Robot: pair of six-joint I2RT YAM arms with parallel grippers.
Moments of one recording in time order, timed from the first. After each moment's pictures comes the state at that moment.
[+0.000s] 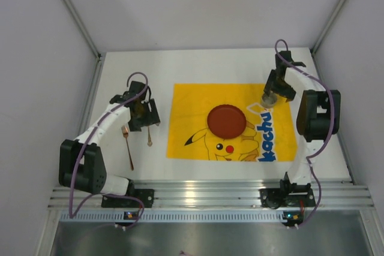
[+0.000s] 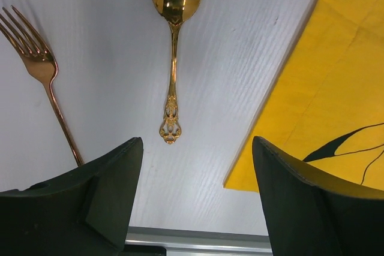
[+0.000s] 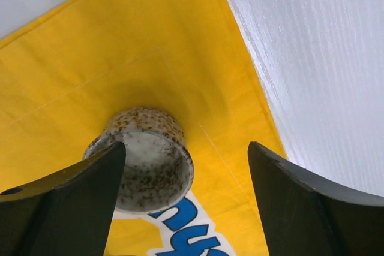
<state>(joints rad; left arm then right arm) -0.23 1.41 1.02 -0.78 -0.07 -0.51 0.01 1.99 1.54 -0.75 0.26 0.42</state>
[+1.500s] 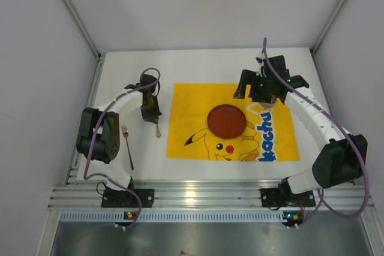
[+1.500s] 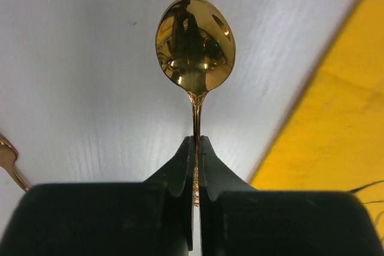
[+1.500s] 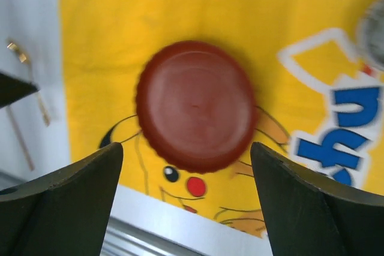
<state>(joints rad) -0.22 1.74 1.12 -0.68 -0.03 -0.45 0.25 1.44 1.28 -0.72 -0.15 0.41</state>
